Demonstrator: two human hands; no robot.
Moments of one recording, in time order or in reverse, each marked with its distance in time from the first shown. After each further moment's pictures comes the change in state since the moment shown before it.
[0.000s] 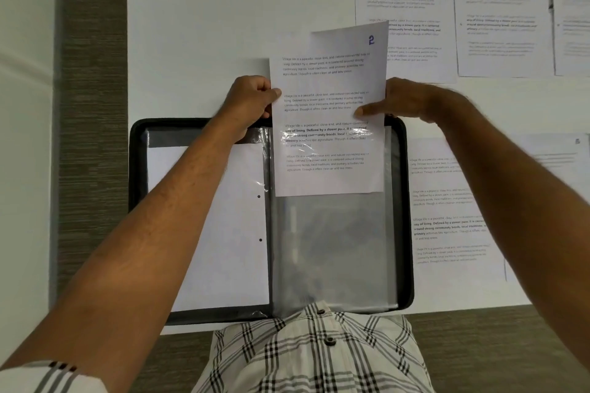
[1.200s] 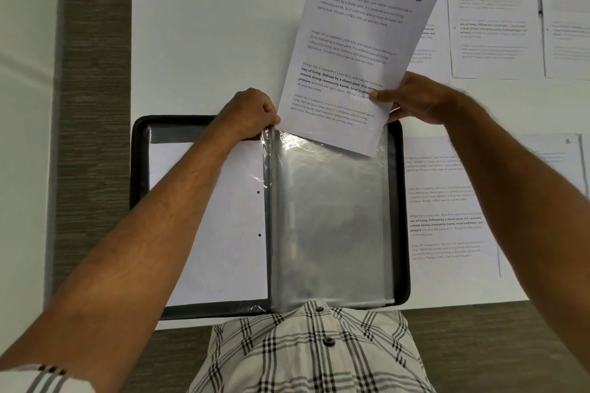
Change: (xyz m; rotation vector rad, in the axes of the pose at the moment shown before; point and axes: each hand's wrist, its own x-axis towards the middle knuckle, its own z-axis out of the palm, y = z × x) left_hand -0.028 0.004 -0.007 0.606 -0.084 0.069; right_hand -0.017 0.011 -0.005 0.349 0.132 0.008
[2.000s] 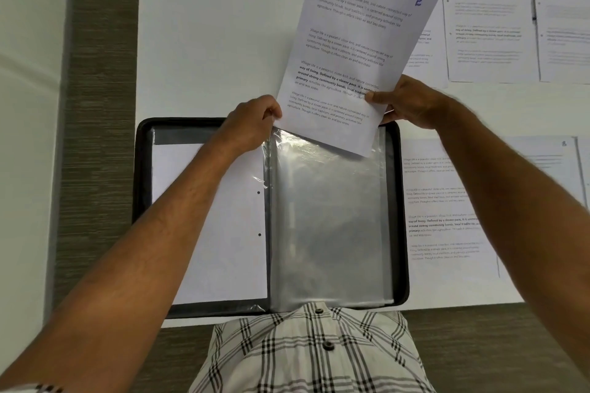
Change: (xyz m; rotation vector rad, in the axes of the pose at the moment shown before) left_hand -0.025 -0.004 0.007 -0.062 0.046 0.108; right_hand -0.006 -0.003 0.011 0.063 0.013 -0.071
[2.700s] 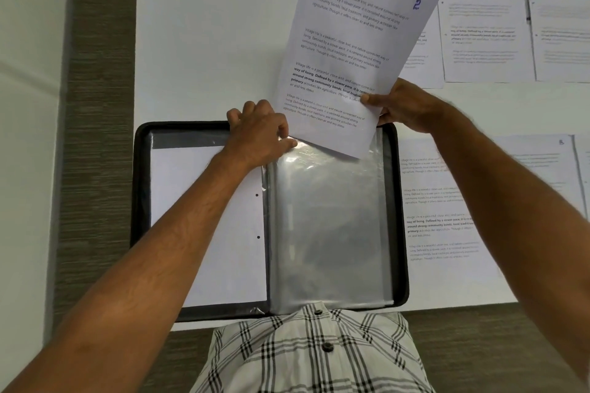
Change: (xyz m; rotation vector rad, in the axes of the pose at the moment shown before) left_hand -0.011 0.017 0.021 0.421 0.061 0.102; right_hand -0.004 0.004 0.003 0.025 0.006 -0.039
